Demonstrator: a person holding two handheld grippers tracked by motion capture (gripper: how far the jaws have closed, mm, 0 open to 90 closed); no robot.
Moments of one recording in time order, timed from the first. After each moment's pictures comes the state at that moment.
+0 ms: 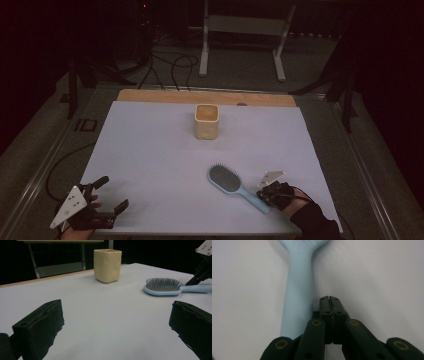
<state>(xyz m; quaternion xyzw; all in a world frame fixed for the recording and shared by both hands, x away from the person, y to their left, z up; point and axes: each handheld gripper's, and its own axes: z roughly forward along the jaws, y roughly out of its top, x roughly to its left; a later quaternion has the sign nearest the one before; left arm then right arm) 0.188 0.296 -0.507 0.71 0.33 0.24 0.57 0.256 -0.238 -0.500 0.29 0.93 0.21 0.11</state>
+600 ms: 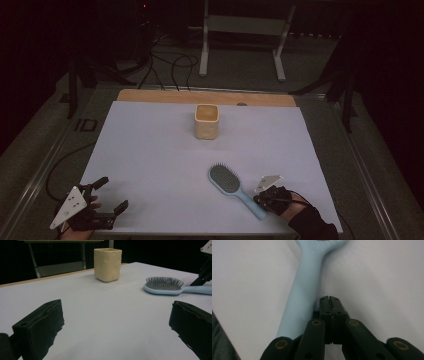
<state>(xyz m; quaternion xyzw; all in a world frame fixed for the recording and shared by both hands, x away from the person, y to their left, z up) 0.187 0.296 -0.507 0.71 0.33 0.25 0.57 0.245 -0.228 -0.499 0.27 0.93 0.21 0.10</state>
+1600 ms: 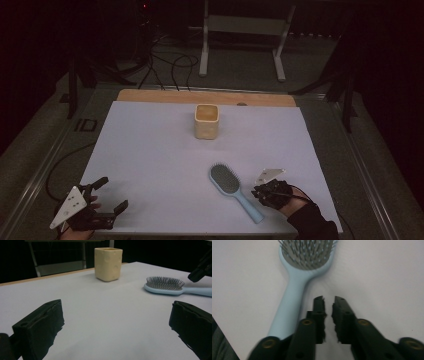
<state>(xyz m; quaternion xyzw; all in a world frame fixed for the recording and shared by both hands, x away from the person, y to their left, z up) 0.186 0.296 -0.507 0.71 0.33 0.24 0.57 0.250 -0.221 -0.472 0.31 0.91 0.24 0.13</state>
